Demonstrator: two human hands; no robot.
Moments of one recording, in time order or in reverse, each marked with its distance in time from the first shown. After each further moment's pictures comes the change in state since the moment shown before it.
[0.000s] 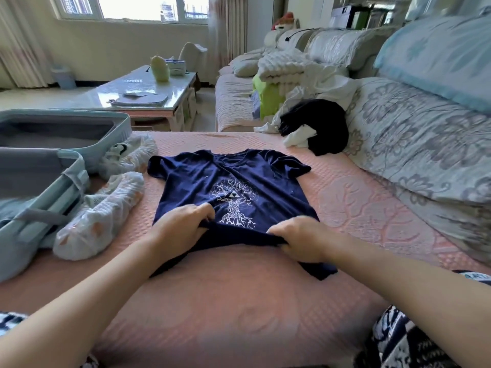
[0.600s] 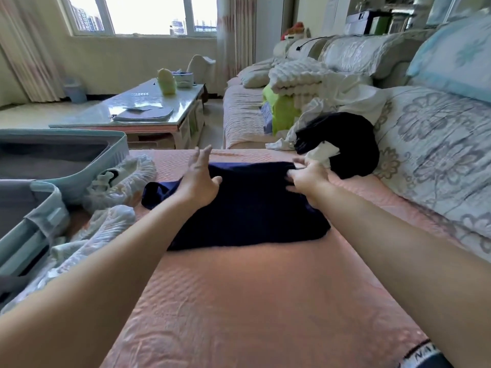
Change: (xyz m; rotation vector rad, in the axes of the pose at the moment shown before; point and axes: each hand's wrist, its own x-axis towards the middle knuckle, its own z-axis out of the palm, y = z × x) left_hand 0.196 -0.064 -0.012 -0.337 0.186 -0.499; right_hand 0.202 0.096 -0.072 1.327 0.584 0.674
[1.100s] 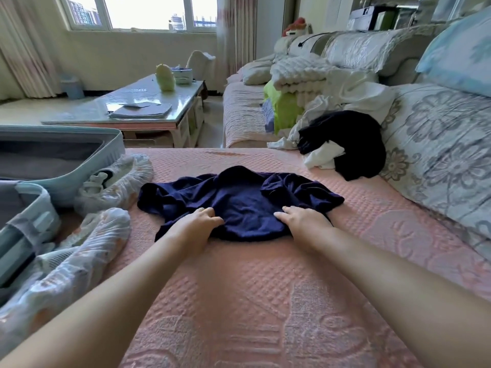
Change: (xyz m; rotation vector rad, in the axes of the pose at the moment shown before) left_hand -0.019 -0.084 0.049 0.627 -0.406 0.409; right_hand -0.009 0.073 0.002 -1.562 -0.479 -0.348
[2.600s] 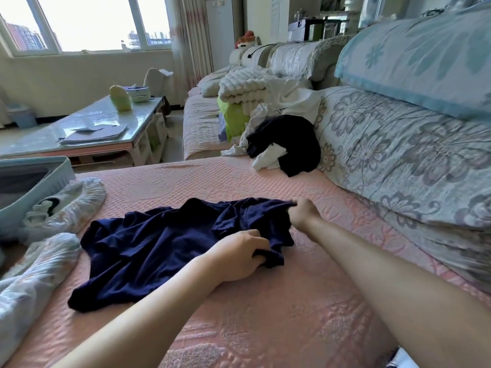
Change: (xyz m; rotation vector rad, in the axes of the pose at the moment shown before) left_hand 0.009 0.211 -0.032 -0.360 0.022 0.370; right_hand -0.073 0.102 0.025 1.178 0.435 0.514
